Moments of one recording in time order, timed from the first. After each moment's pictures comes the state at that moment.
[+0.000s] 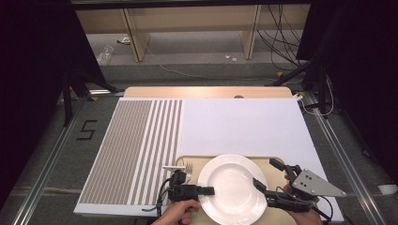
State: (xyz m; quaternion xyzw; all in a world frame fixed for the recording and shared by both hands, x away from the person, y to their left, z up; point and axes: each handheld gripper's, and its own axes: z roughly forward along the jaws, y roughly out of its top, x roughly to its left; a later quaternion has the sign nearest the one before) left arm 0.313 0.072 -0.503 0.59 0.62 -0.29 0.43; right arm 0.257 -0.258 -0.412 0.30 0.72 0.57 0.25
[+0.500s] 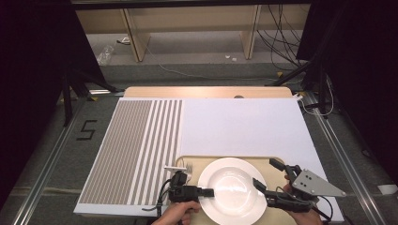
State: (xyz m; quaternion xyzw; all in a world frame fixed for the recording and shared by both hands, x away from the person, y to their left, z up) left arm 0.314 0.072 -0.509 0.60 0.62 -0.28 0.41; right arm 0.256 -0.257 -0.412 0.30 0.72 0.57 0.25
